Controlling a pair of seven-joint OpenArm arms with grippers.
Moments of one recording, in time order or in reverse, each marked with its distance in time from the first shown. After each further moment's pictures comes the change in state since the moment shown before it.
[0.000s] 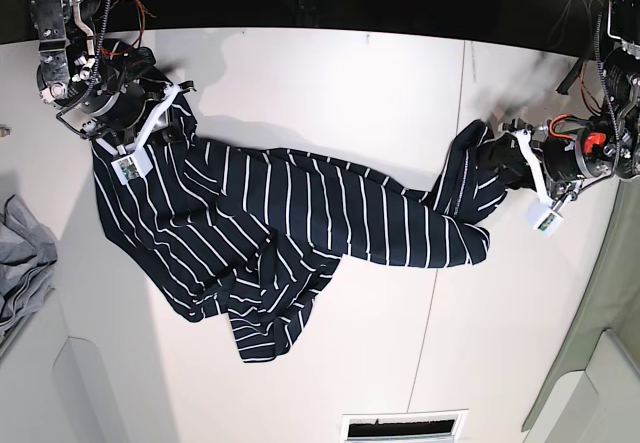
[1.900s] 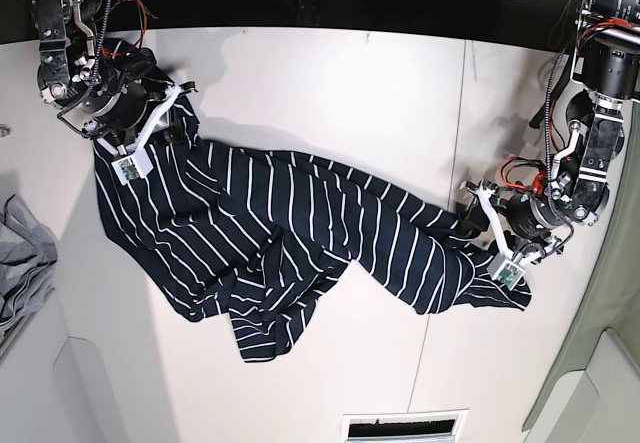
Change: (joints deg) left arm -13.3 6.1 10.6 -8.8 25.4 13.6 -19.7; right arm -0.2 -0.3 0.0 -0.1 1.1 0.0 -0.3
